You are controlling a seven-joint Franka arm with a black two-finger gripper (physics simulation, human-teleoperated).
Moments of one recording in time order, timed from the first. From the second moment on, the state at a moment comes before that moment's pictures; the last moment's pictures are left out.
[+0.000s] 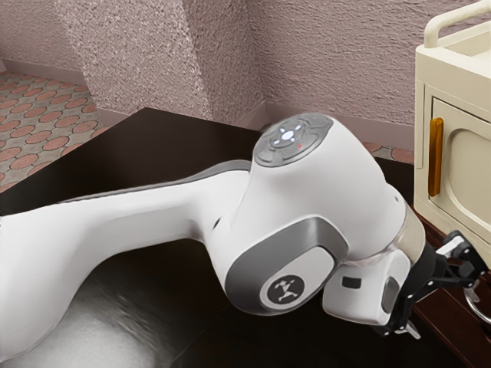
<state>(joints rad) -0.66 0.05 0.09 -1.81 -0.06 2.34 1.73</state>
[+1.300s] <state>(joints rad) -0.67 0.08 0.09 -1.83 -0.10 2.40 1.74</state>
